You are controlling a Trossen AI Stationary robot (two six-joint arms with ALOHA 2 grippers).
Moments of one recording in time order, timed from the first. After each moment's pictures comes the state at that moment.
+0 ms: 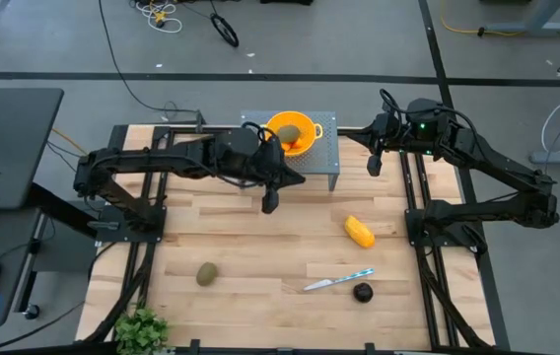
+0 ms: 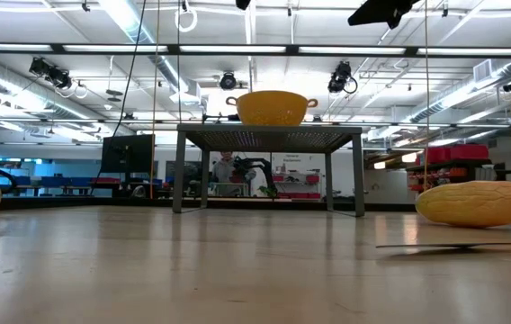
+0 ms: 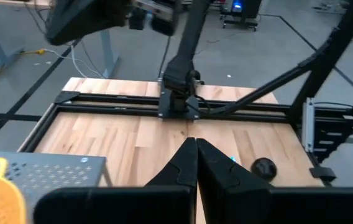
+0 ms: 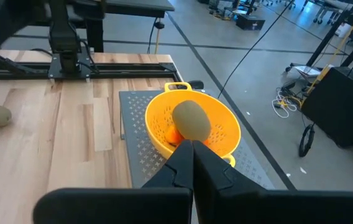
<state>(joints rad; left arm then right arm) 0.08 1.54 1.53 -0.31 0.06 -0.05 -0.44 0.98 1.17 -0.56 -0.08 -0.23</state>
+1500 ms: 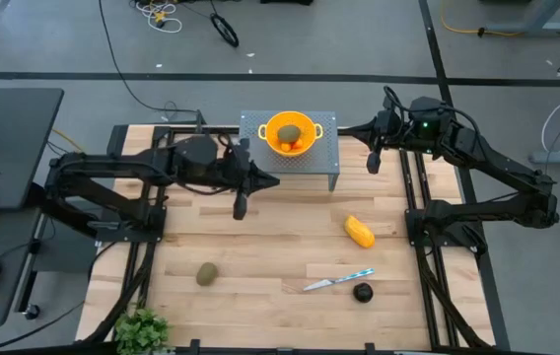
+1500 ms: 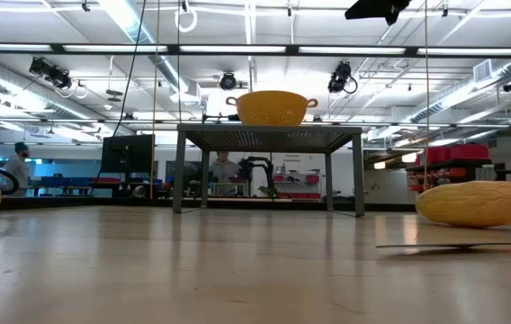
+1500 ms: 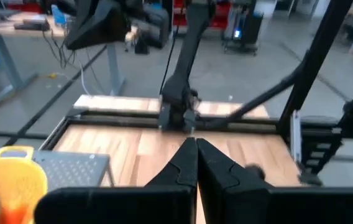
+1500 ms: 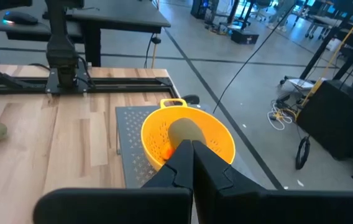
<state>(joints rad) 0.00 1.28 1.30 -0.21 -0.03 -0.07 -0.44 0.98 1.17 -0.50 -0.08 -0.23</state>
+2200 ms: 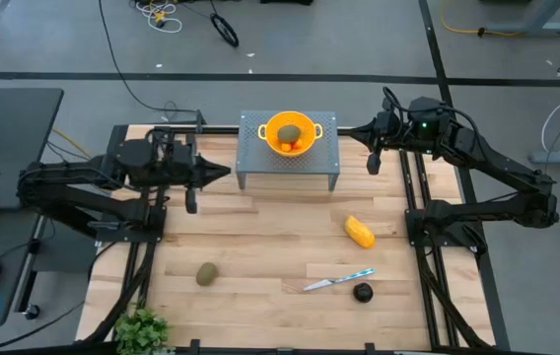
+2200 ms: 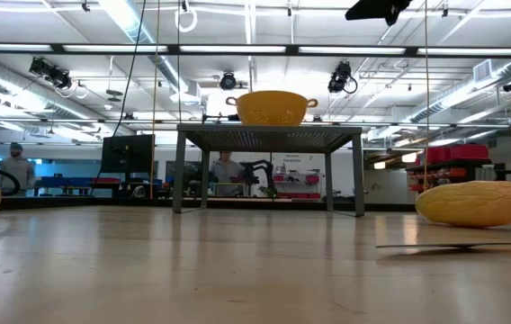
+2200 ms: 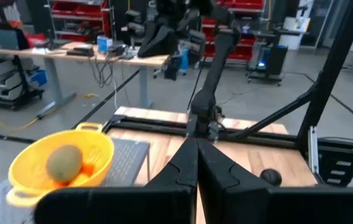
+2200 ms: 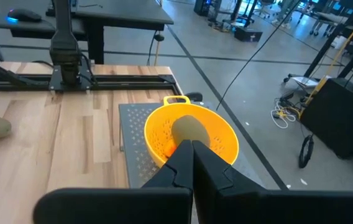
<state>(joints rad) -0.01 0.83 0.99 -0.24 -0.17 -0.08 -0.44 0.98 1.17 -0.51 -0.09 -0.23</state>
